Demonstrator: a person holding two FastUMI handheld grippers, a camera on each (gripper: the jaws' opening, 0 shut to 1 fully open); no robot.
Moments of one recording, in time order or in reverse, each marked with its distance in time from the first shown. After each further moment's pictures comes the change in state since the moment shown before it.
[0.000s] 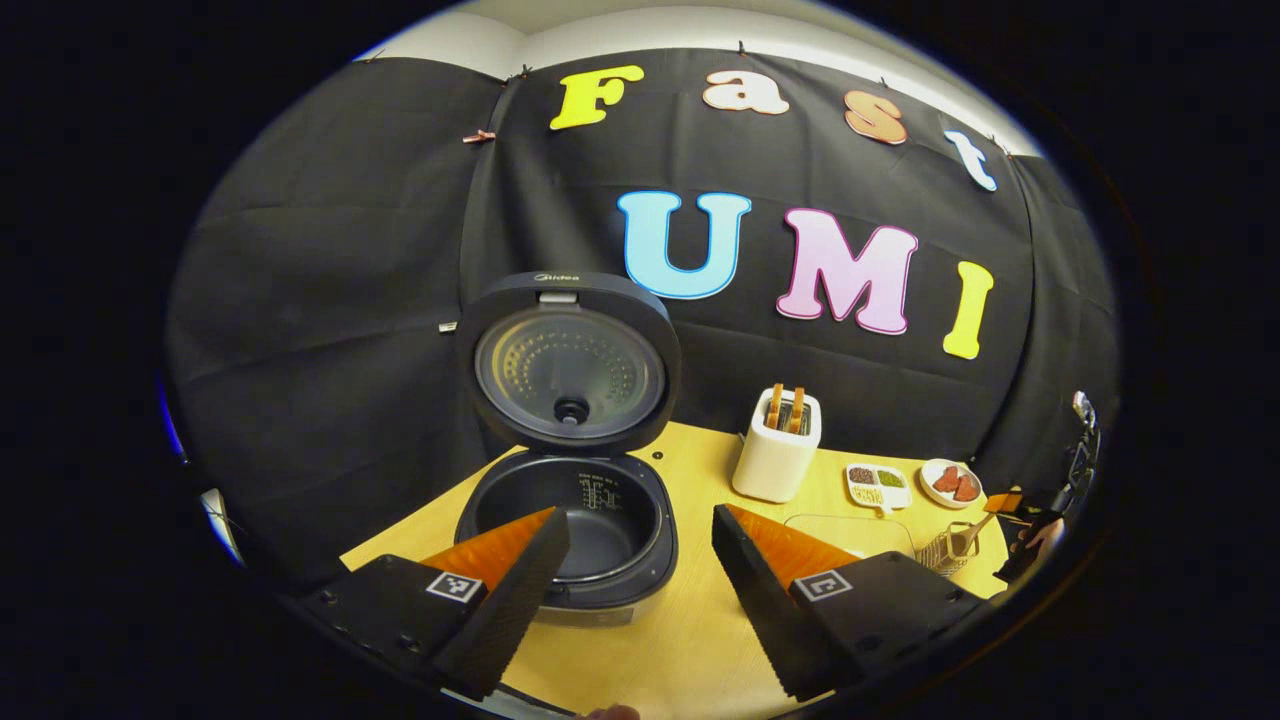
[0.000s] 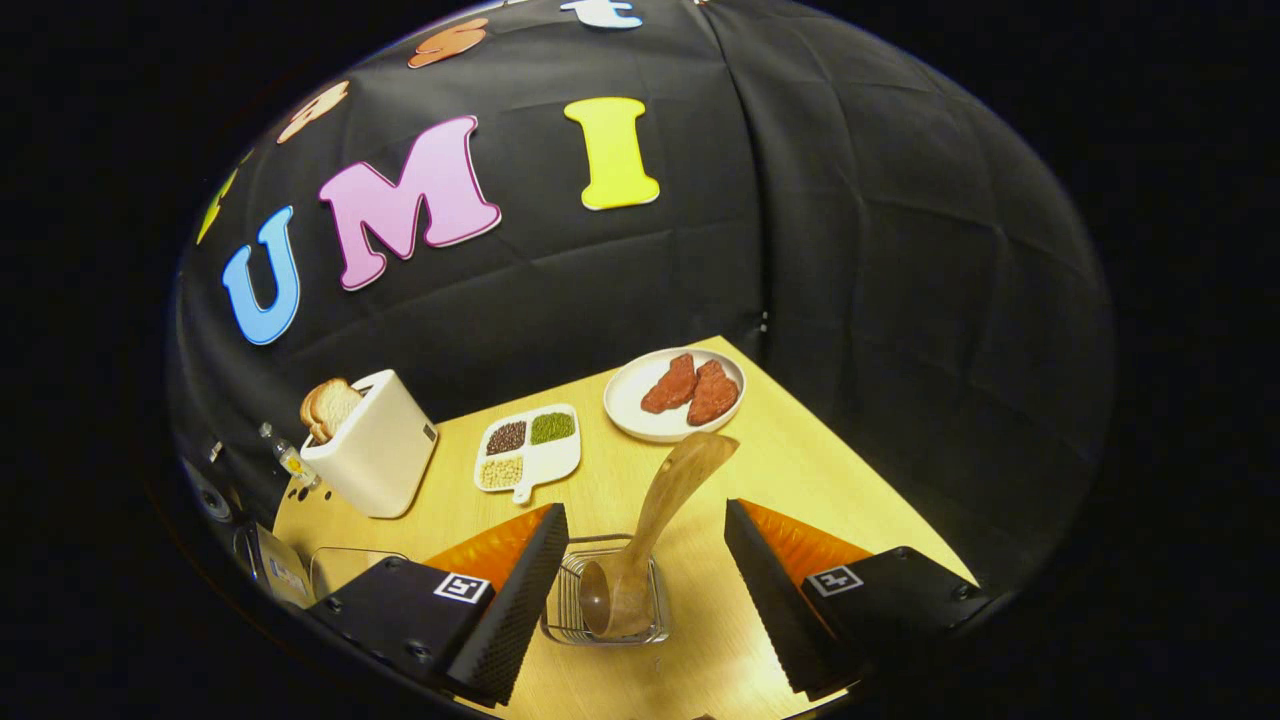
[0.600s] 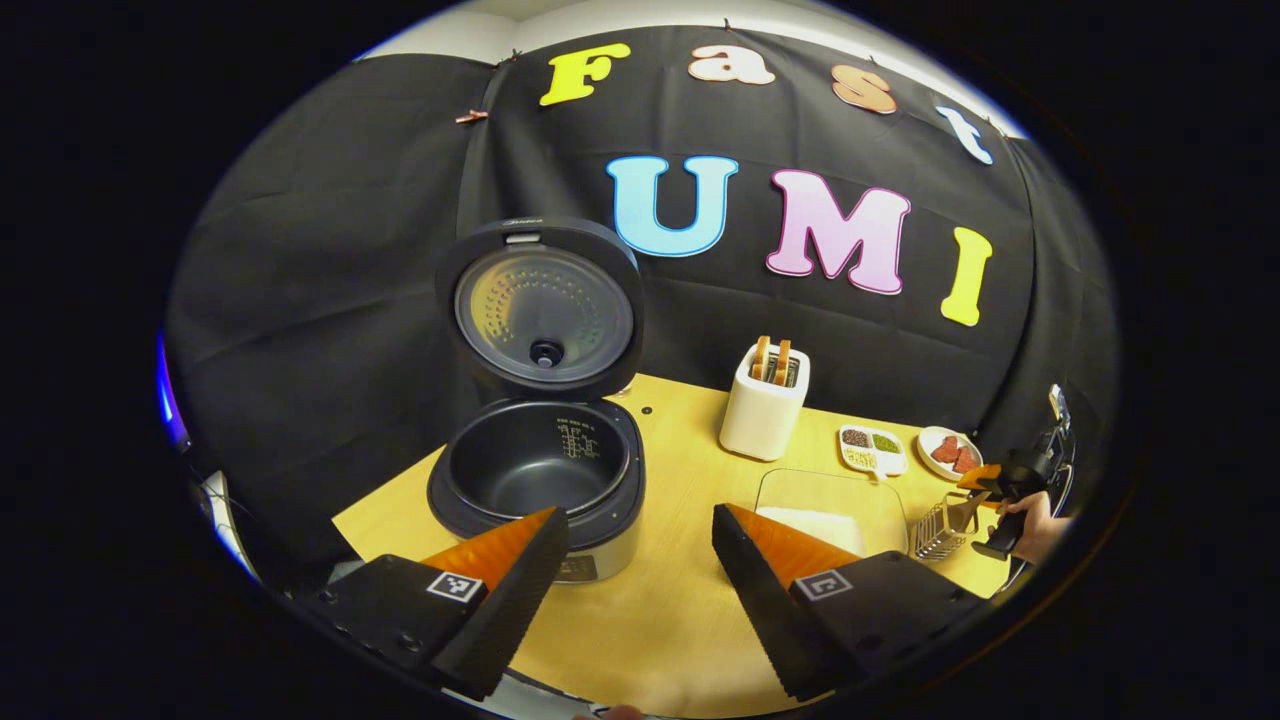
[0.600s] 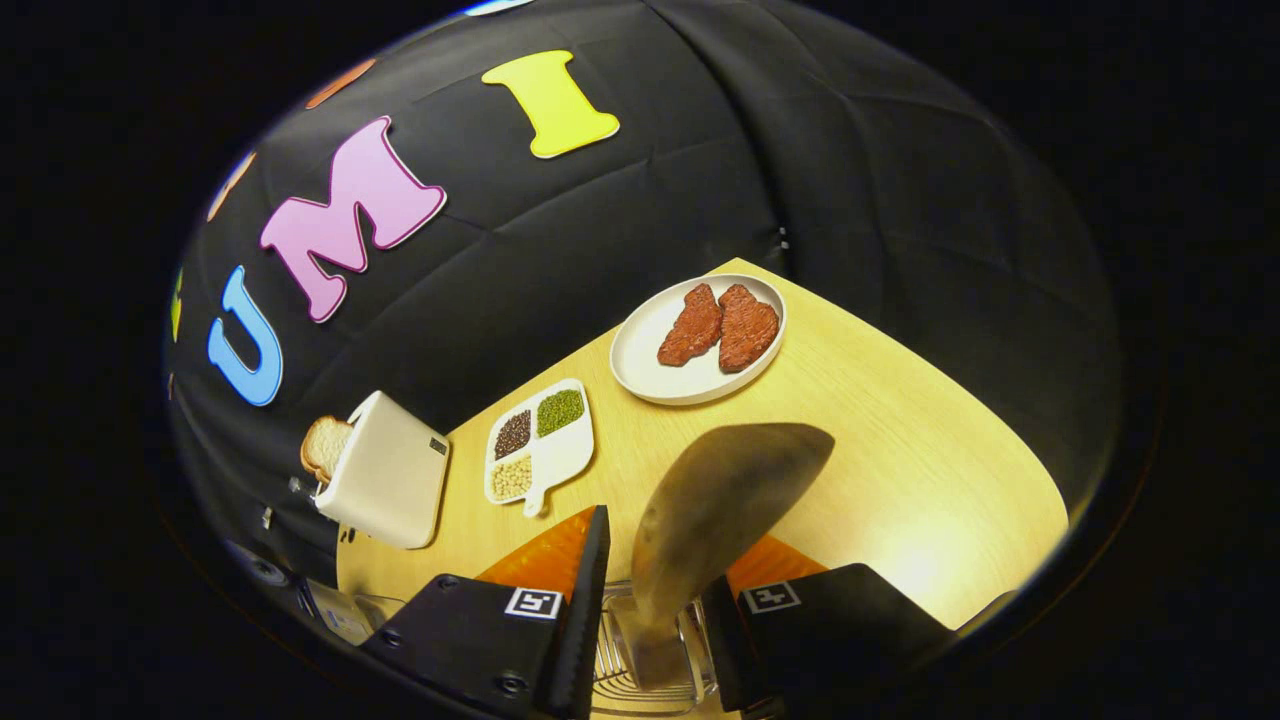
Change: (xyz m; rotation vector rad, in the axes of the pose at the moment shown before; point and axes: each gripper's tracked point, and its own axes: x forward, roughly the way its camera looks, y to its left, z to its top) left arm -0.012 -0.040 -0.043 -0.021 0.088 0.020; right arm 0.066 -0.002 -0.019 0.225 0.131 0.043
